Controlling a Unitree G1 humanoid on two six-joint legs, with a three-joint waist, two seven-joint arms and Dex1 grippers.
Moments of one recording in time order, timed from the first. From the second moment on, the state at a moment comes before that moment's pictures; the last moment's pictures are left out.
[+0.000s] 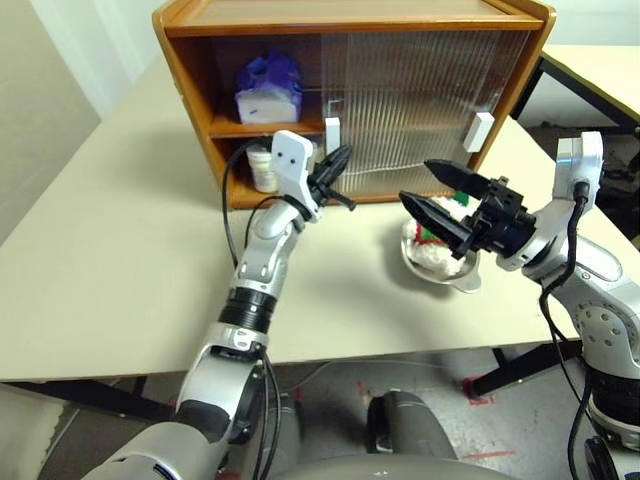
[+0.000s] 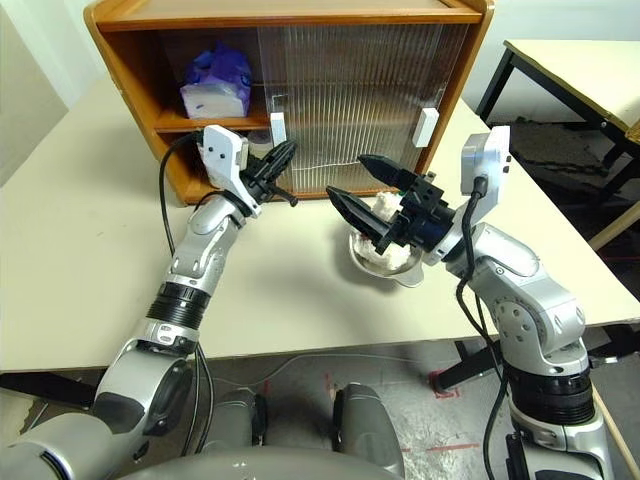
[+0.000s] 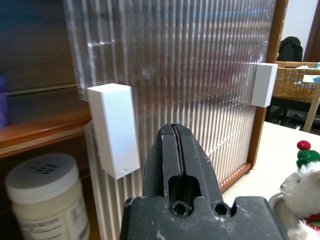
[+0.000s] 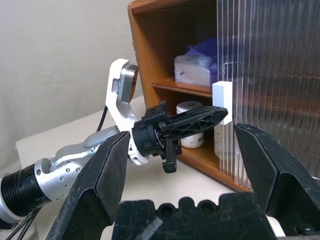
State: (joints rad) left arm -0.64 0.02 -0.04 0.42 -0.16 -0.08 -0.43; right arm -0.23 -0.49 -0.14 -0.47 0.75 0.49 0.63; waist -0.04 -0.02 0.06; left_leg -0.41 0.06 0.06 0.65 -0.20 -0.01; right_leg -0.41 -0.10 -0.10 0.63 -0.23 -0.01
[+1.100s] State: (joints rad) left arm -0.59 -0.04 -0.02 0.39 0.01 -0.13 -0.01; right arm -0.24 -0.50 -0.14 -0.47 0.77 0.49 0.64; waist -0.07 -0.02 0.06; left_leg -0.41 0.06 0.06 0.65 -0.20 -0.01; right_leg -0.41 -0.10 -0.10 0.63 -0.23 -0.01
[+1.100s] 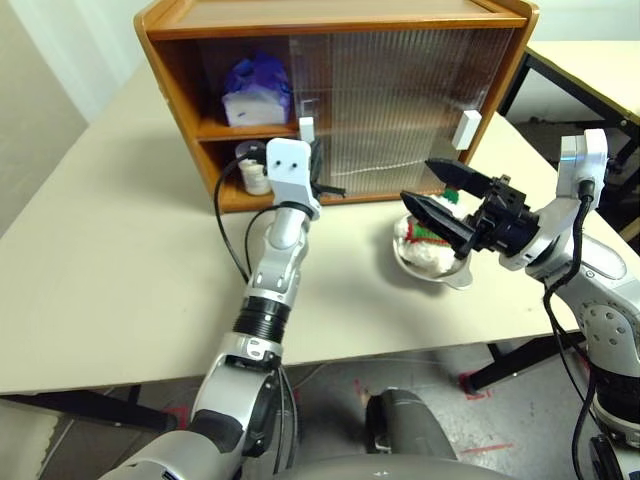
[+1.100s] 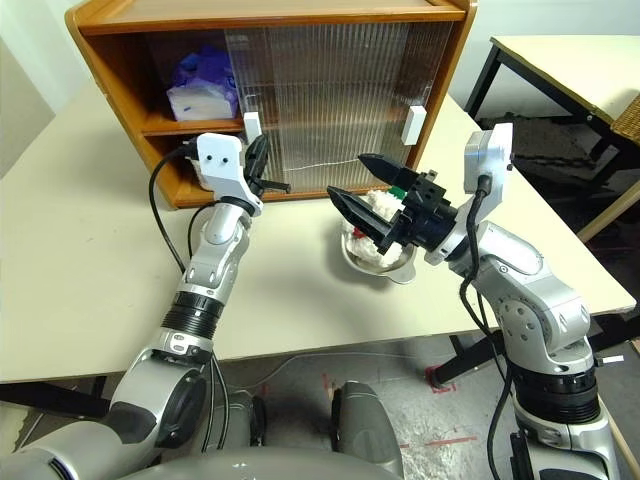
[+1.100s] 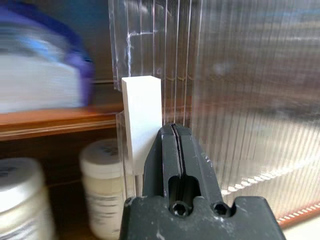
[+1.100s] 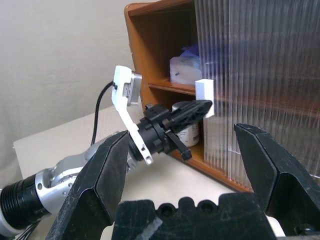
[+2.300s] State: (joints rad) left arm -0.53 0.10 0.14 0.29 0.04 -0.06 0.20; right arm -0.32 -0.45 -0.11 -0.37 0.74 0.48 0.72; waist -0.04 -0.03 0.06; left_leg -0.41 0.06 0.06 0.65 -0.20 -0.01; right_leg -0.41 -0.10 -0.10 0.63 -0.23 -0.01
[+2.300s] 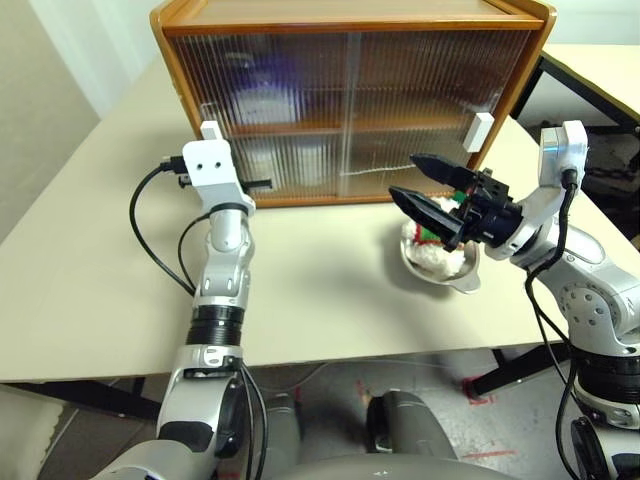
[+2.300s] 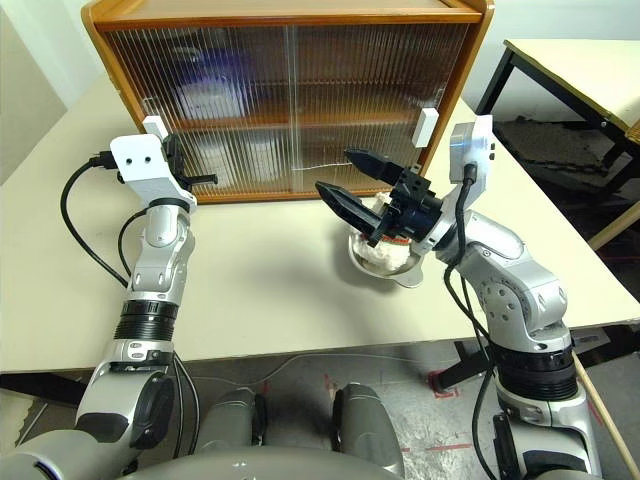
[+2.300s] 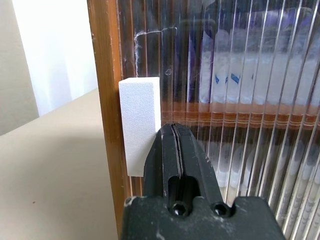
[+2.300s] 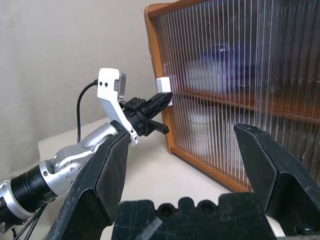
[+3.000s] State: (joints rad) left arm -0.51 0.26 0.02 0.05 -0.50 0.15 -0.72; right arm -0.35 -0.45 -0.10 -0.31 0.71 0.46 0.75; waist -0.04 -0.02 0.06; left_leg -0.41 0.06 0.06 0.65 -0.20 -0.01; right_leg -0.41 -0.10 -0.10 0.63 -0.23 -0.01
